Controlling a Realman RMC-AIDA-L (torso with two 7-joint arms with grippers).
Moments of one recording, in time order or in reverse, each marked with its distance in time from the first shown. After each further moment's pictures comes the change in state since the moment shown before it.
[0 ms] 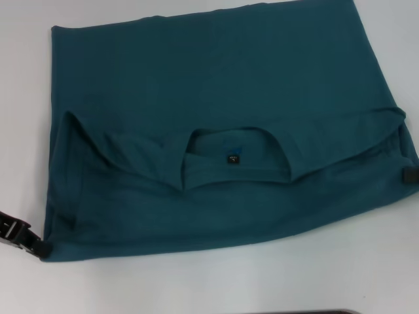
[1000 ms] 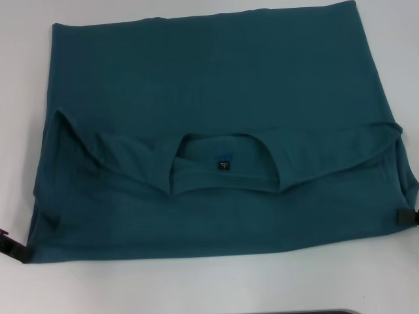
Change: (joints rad) left arm 0.037 0.037 -0.040 -0.002 -0.005 0.022 0.113; right arm -0.120 0.065 0.046 0.001 -0.001 -0.040 -0.091
